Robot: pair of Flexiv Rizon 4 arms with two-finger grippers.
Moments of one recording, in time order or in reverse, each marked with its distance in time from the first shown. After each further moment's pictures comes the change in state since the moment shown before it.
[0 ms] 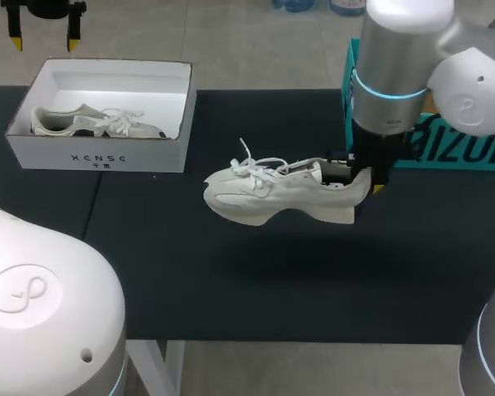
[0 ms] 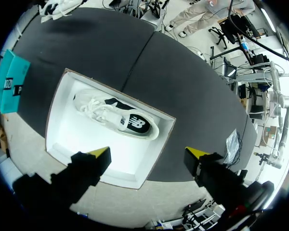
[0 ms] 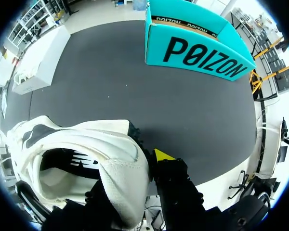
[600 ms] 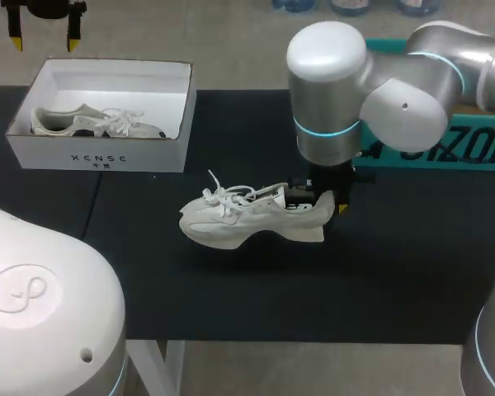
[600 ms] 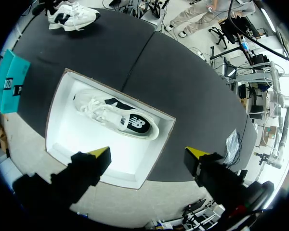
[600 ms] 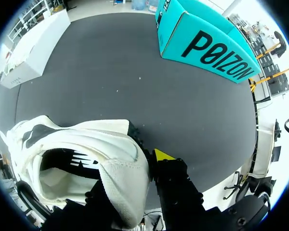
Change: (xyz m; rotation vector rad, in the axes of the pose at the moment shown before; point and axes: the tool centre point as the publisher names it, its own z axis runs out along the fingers) left arm 0.000 0.000 0.000 0.000 0.000 0.000; right arm 0.050 -0.004 0.061 -0.024 -0.108 -0.010
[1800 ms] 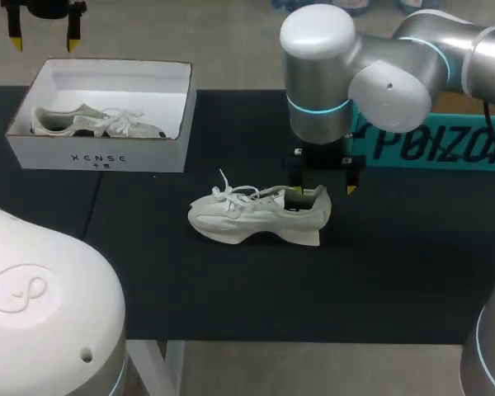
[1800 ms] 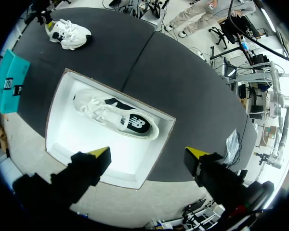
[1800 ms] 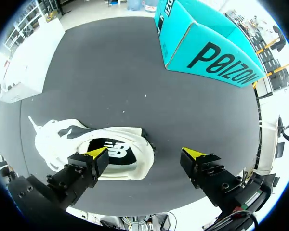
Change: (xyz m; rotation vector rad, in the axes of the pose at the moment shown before) left arm 0.000 0.000 0.000 0.000 0.000 0.000; right arm 0.016 0.041 -0.013 0.023 0.059 0.029
